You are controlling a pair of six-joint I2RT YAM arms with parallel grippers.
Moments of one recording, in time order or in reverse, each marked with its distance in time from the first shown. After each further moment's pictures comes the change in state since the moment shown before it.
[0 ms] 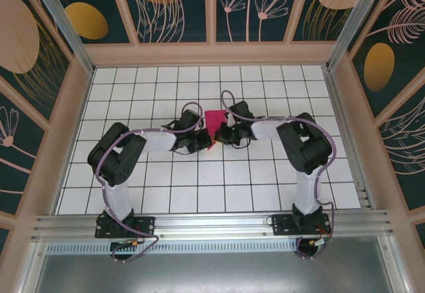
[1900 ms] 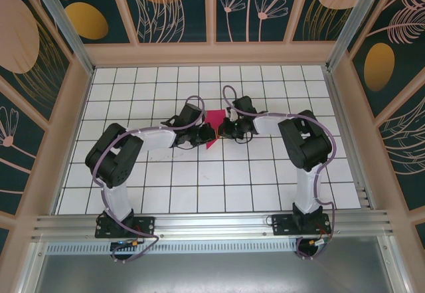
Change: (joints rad) left arm -0.001 -0.017 0.053 0.024 0.048 0.071; right arm -0.047 0.028 0.058 -0.047 0.029 -0.115
